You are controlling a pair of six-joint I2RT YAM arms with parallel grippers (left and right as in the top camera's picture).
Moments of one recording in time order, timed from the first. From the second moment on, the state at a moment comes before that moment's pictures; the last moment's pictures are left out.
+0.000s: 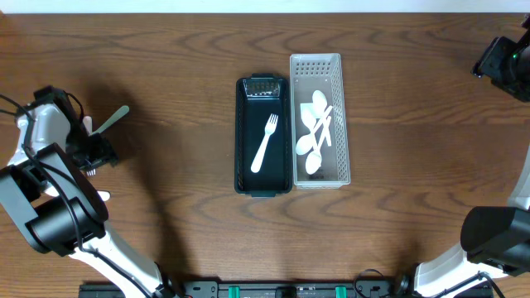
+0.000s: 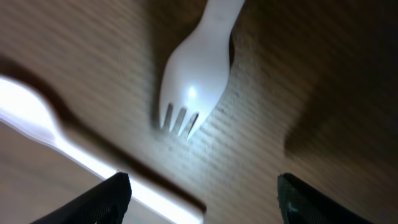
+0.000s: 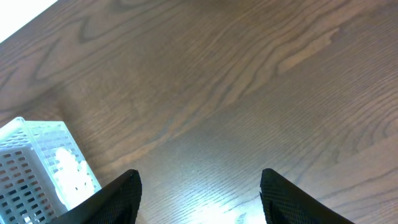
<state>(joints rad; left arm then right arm) 0.52 2.01 1.40 -1.01 -0.14 -0.05 -0.32 1.81 2.05 -1.34 0.00 0.28</state>
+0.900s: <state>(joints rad) 0.55 2.01 1.36 -0.82 -0.09 0.15 -0.32 1.81 2.05 -1.40 0.00 0.28</state>
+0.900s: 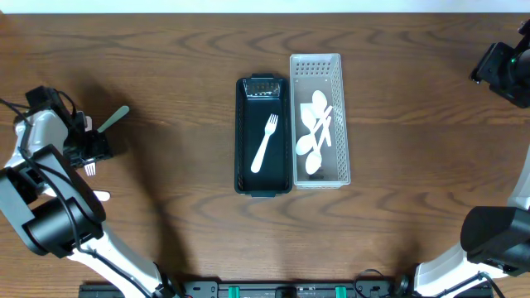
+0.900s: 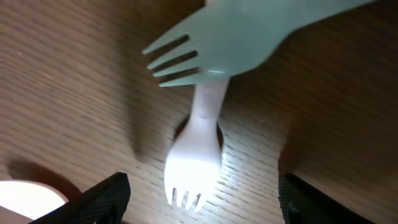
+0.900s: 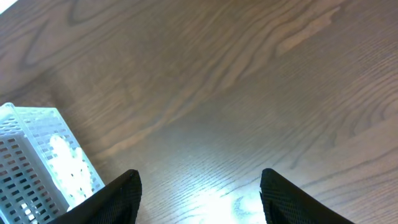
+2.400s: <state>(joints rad) 0.58 2.06 1.38 -0.82 0.03 0.25 -0.32 1.81 2.05 -1.42 0.00 0.31</state>
